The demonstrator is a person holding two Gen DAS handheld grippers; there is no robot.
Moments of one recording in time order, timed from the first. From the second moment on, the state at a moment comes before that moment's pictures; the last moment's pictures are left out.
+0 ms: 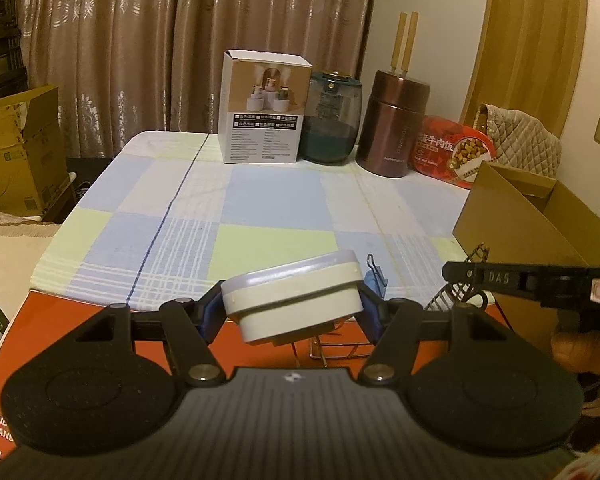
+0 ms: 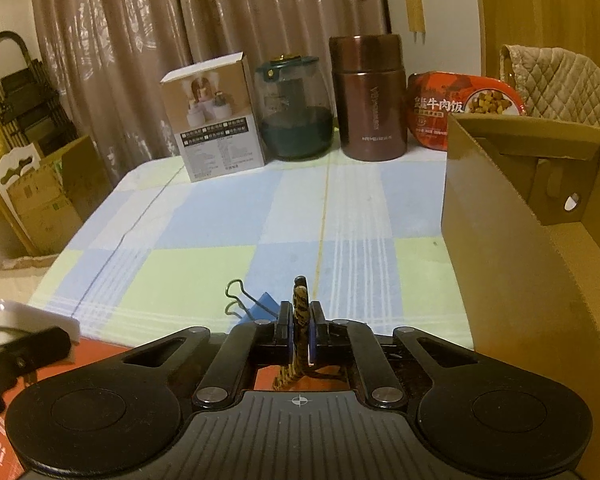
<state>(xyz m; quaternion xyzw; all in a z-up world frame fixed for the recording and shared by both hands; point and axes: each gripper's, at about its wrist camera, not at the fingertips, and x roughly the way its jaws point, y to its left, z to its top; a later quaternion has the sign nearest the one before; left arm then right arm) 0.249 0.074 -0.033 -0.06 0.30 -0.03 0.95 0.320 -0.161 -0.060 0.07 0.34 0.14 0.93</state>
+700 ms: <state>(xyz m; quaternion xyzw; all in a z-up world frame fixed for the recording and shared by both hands) 0.231 0.052 -0.021 -0.02 0.28 -0.05 0.96 0.274 -0.168 -0.012 0.08 0.29 0.17 0.94</state>
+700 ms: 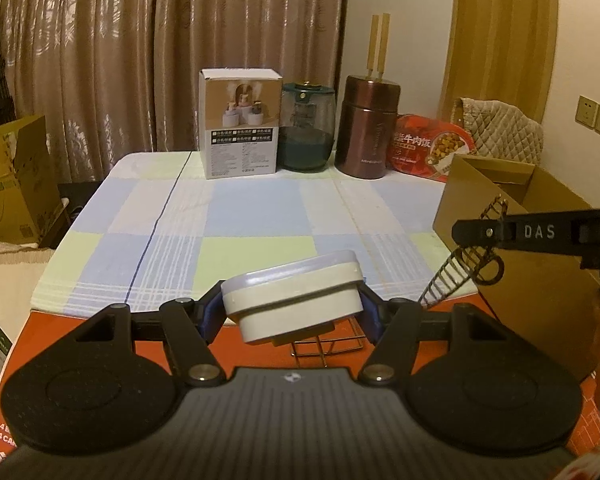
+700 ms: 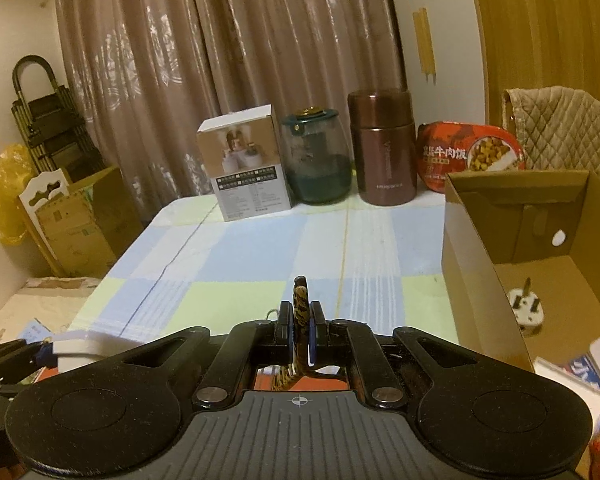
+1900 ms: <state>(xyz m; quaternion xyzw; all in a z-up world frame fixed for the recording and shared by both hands) 0.112 -0.043 0.082 -0.01 0.22 -0.12 0.97 0.117 -0.262 0.074 0.09 0.21 0.15 0.96</state>
